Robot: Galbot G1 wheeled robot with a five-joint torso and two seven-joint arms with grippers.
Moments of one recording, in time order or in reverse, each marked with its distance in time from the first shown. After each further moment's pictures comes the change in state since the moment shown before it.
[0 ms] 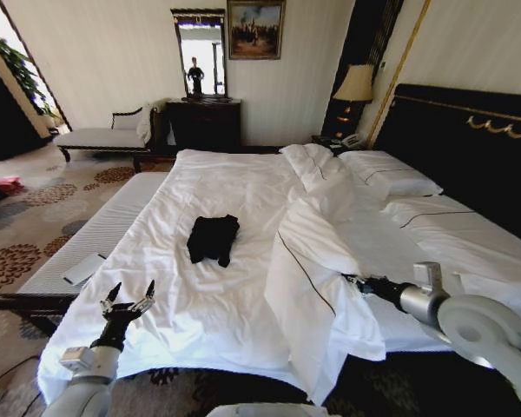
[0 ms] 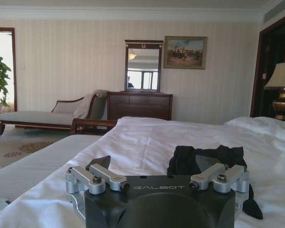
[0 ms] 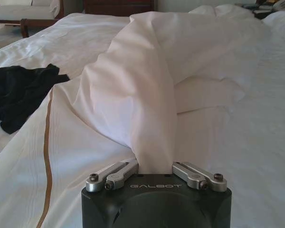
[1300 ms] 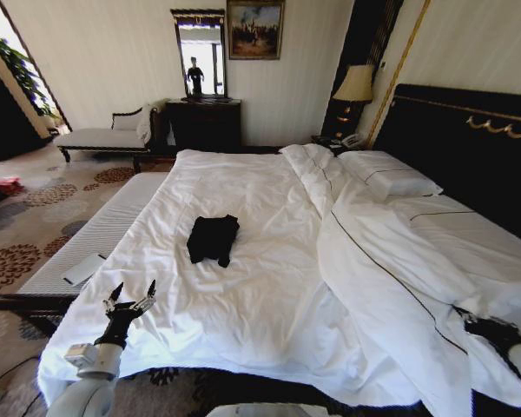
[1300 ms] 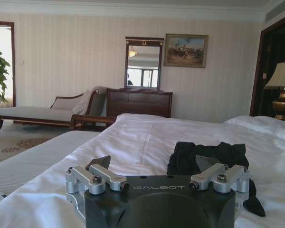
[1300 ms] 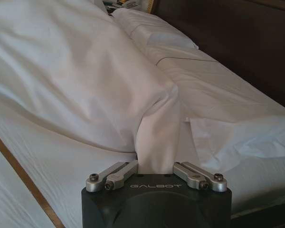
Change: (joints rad) left arm -0.036 0.023 0.021 0.057 -0.023 -0.012 0.002; right arm -0.204 0.331 0.304 -0.296 -0.399 0.144 -0.140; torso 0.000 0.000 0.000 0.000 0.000
